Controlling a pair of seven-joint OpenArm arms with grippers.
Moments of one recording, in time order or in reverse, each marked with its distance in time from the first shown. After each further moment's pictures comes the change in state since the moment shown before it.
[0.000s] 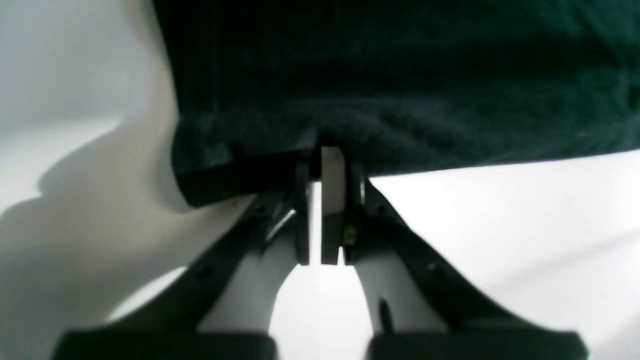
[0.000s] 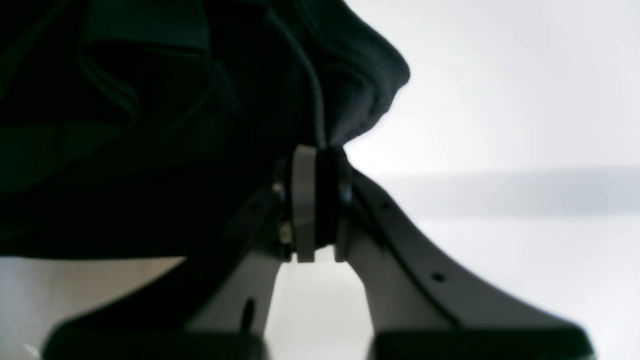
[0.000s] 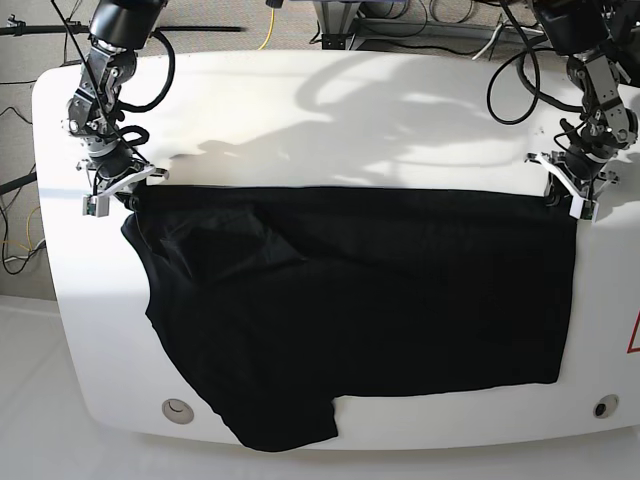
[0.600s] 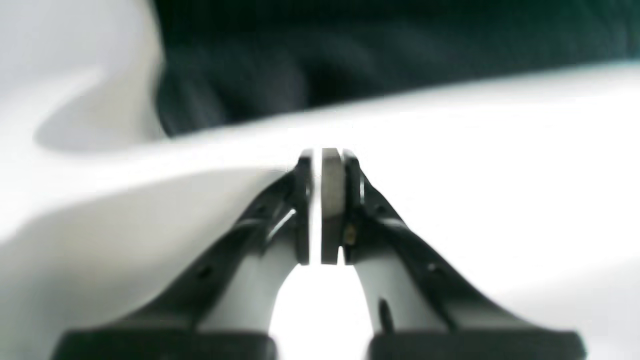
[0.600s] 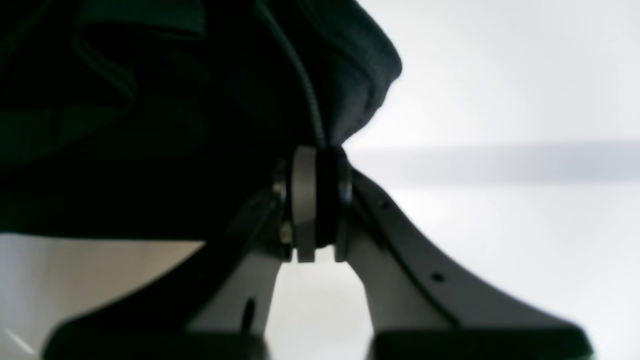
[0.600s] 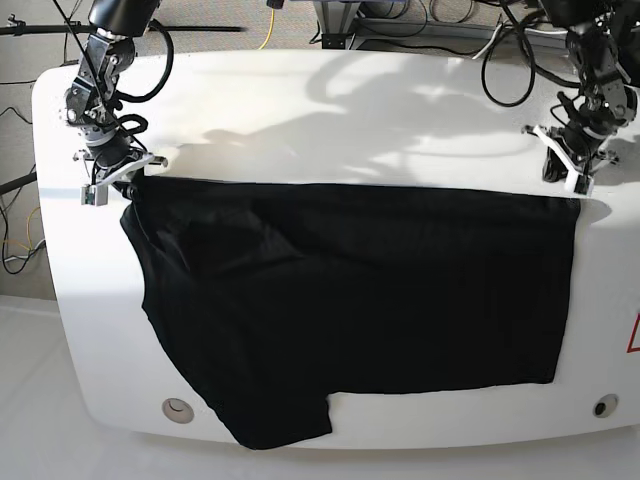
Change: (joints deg) left arm 11.0 0.9 -0.4 10.5 0.2 -0.3 0.2; right arm -5.2 0.0 0.7 4.7 0.4 -0.2 -1.0
